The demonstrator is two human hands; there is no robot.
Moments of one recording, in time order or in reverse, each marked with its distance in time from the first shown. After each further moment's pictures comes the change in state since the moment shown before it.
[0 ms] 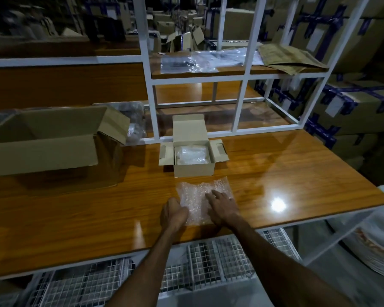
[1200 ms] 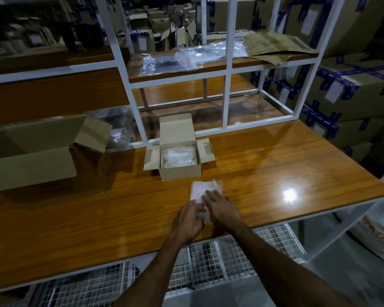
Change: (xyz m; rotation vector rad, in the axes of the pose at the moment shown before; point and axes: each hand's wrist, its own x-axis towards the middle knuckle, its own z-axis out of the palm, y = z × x) left_hand -0.039 0.050 0.049 0.307 -0.217 0.594; right_hand 0.003 0.060 0.016 -0.018 0.057 -0.134
